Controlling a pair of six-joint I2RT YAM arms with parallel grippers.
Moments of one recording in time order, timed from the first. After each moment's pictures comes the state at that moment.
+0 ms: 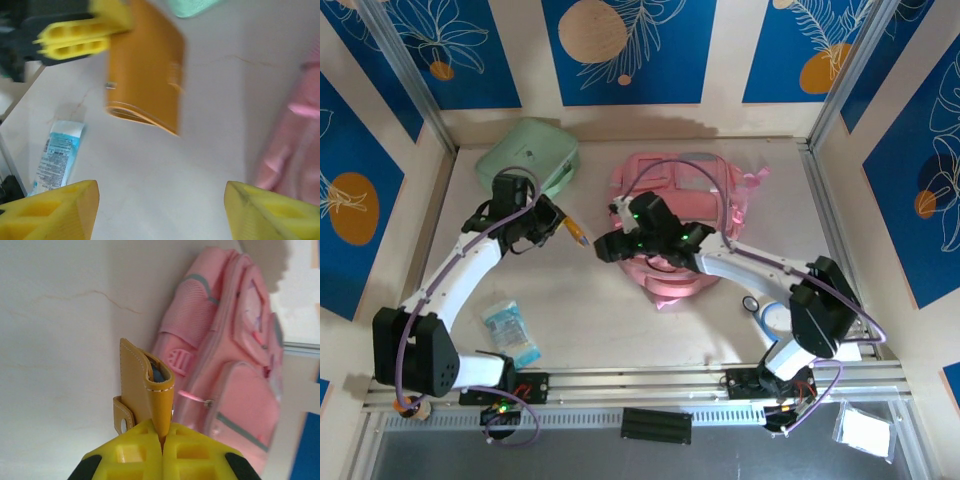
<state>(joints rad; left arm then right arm) -0.23 1.32 1.02 -0.47 0.30 -1.07 0.86 1.60 1.19 -0.23 -0.18 0.34</state>
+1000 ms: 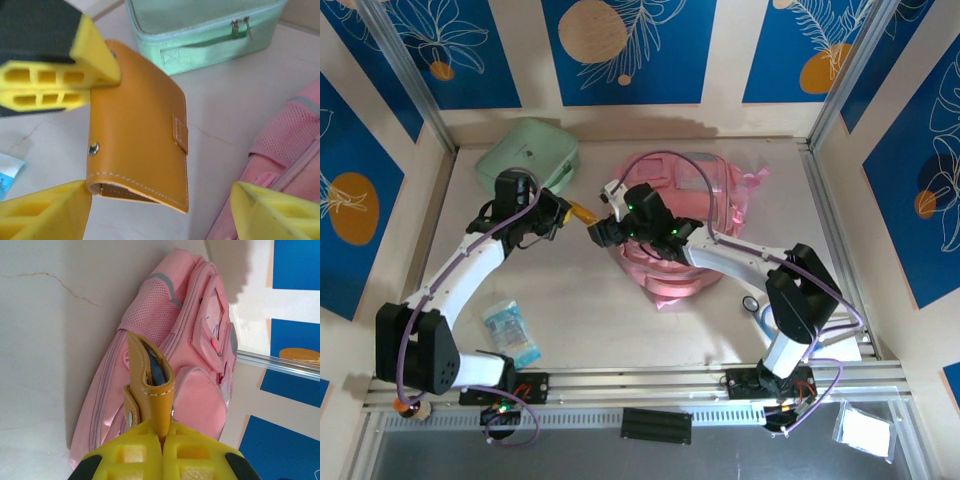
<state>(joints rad) -0.24 1.34 1.00 -0.32 0.34 -1.25 0.81 1.69 1.21 -0.04 -0.09 0.13</state>
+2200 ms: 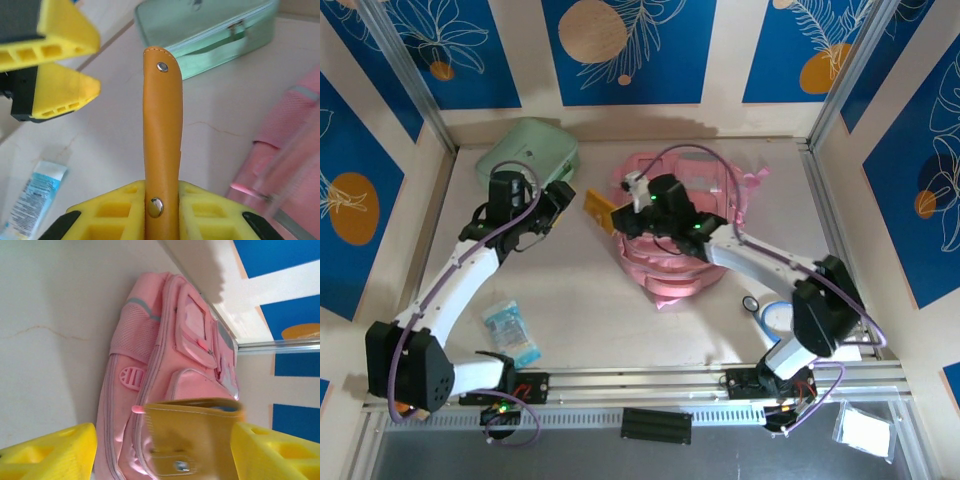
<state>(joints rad) -0.27 1.25 1.01 -0.32 0.26 -0.98 0.71 1.52 1.14 -0.09 -0.22 0.29</state>
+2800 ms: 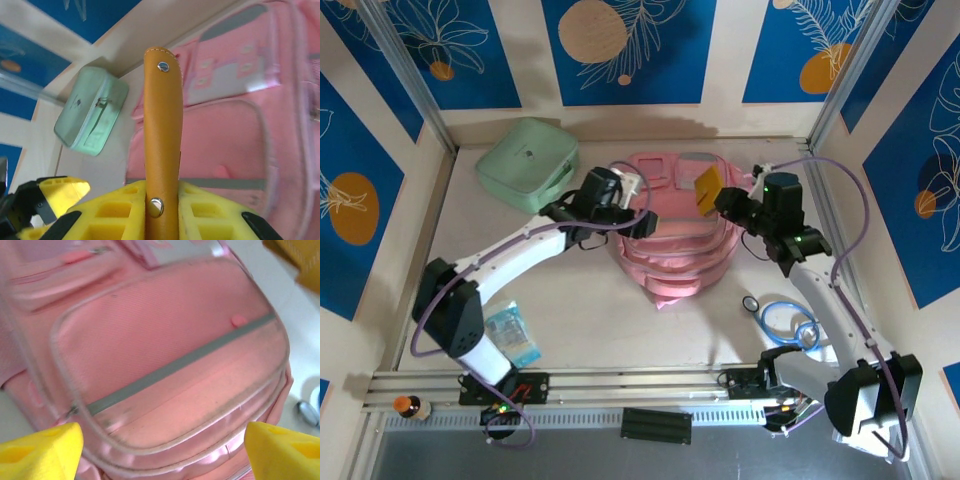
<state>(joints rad) -0.70 1.63 1.32 -0.42 0.12 -0.22 0.19 1.07 0.95 -0.37 -0.26 0.70</state>
